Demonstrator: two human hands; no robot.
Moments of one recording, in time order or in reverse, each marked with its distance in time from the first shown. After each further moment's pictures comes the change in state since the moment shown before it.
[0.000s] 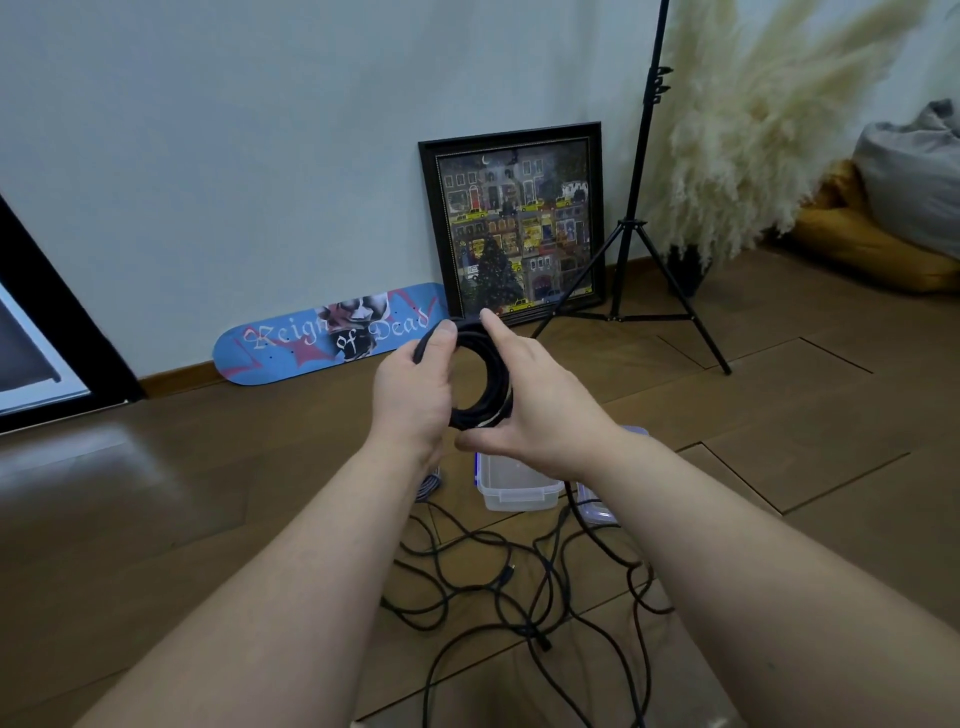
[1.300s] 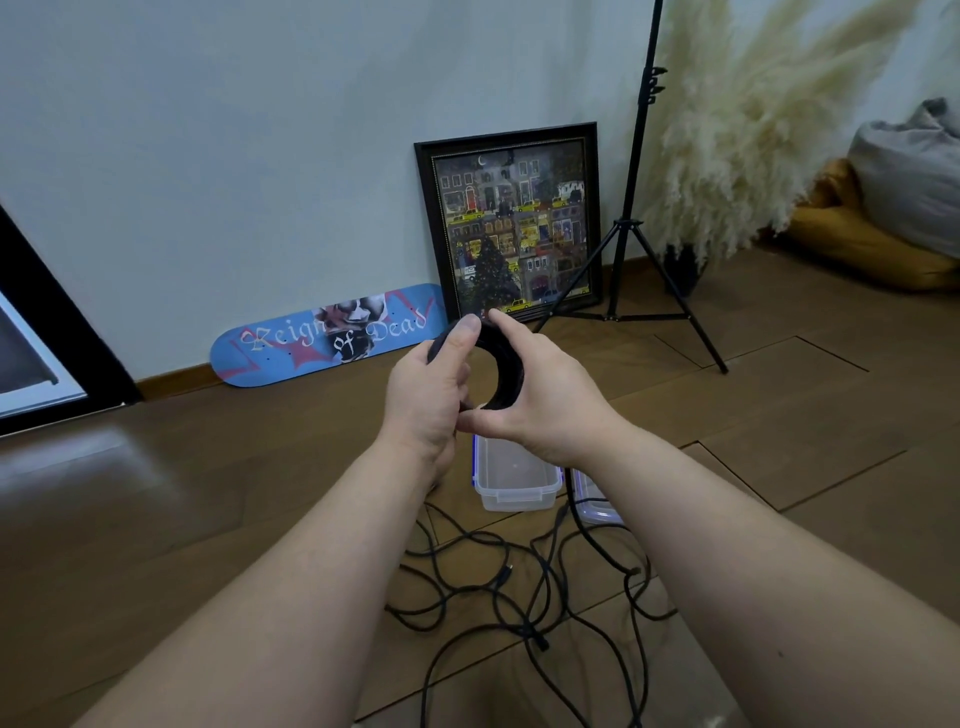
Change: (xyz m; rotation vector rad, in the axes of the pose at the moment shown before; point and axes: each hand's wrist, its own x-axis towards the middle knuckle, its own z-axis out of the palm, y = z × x) left_hand -0.010 0.007 0.011 -0.138 -0.119 -0.119; right_hand 0.003 0.008 -0.005 0.098 0.105 0.046
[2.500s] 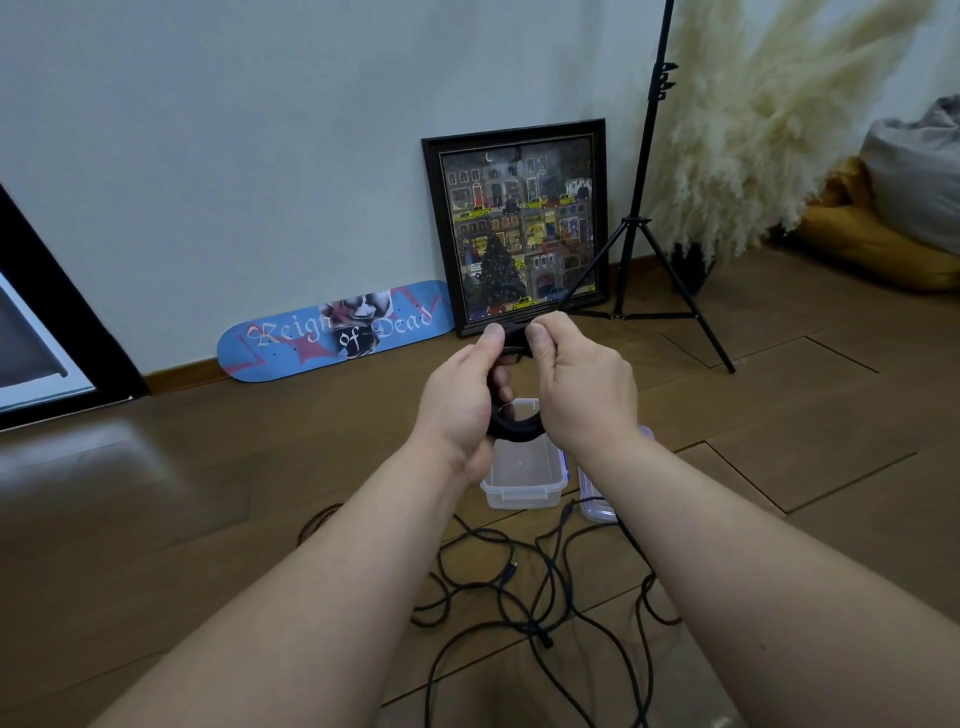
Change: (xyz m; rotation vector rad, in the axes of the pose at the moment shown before) left_hand -0.016 -0.002 0.017 -0.063 -0.093 -0.154; right_hand -0.002 0.004 0.004 -0.218 0.357 0.109
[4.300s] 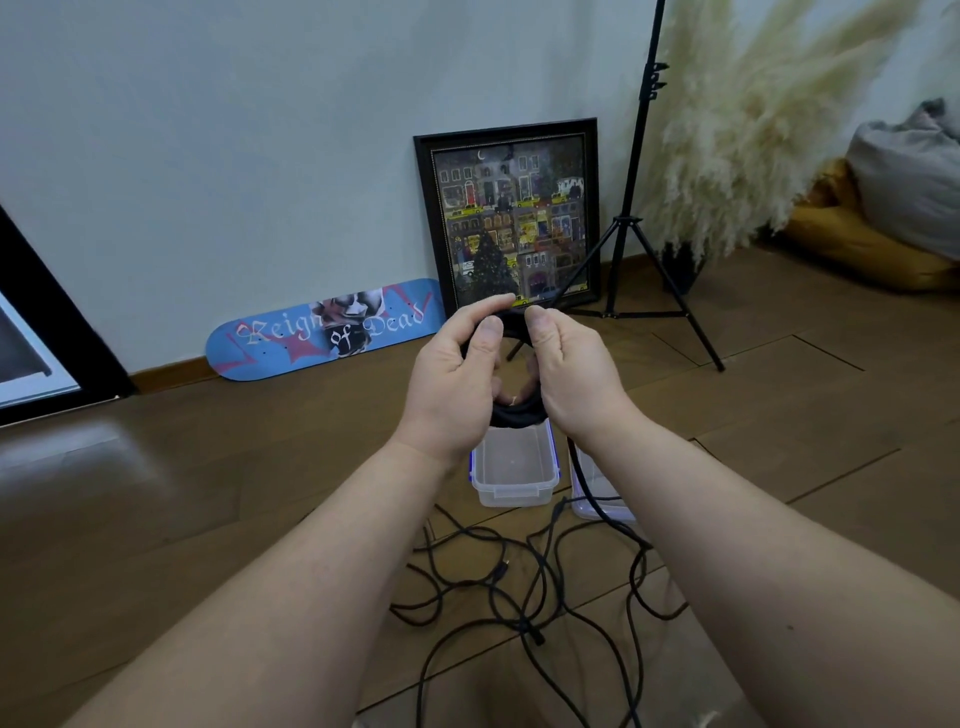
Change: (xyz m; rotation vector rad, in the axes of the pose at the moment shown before) left_hand 0.000 0.006 -0.005 0.360 -0.073 0.455; right_hand 0.011 0.002 -0.003 0.488 -0.116 0.027
